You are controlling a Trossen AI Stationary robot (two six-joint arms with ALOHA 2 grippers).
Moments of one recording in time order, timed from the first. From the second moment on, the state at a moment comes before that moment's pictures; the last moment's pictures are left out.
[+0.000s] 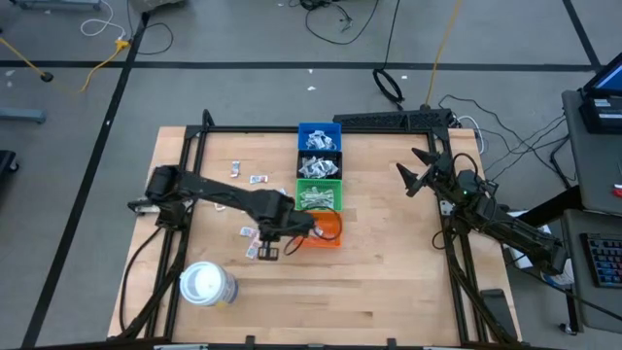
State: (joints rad) left arm -0.15 1.90 1.57 -1.34 0.05 -0.11; right arm -0.57 0.04 0.01 0.08 0.16 0.17
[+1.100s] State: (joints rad) left arm -0.04 2.24 2.00 -1.31 0.02 -0.02; right arm -0.57 0.04 0.01 0.08 0.16 0.17
